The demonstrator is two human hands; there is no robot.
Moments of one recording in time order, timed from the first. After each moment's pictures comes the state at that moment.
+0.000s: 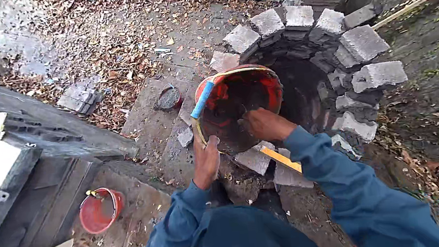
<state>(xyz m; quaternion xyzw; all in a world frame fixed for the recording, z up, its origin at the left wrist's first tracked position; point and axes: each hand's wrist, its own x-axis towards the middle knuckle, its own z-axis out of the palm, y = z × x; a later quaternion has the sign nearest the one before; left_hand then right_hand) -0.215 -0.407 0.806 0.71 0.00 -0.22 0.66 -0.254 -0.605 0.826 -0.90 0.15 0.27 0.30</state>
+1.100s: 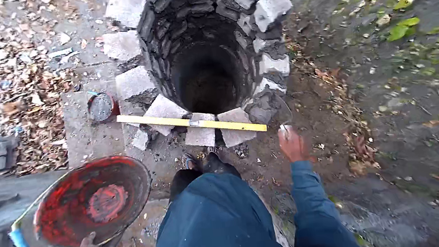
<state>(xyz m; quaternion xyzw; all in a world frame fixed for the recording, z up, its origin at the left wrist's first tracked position) -0.212 -0.173 0.733 0.79 0.27 -0.16 0.53 -0.621 -0.596 0.659 -0.67 0.70 0.08 0.24</state>
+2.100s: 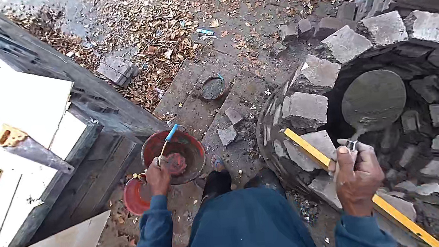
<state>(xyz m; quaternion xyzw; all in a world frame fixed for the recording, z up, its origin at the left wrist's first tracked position) 0.083 -0.021 0.688 0.96 0.11 -0.16 0.21 -0.133 -0.429 0.754 -0.79 0.35 -0.28 0.42</state>
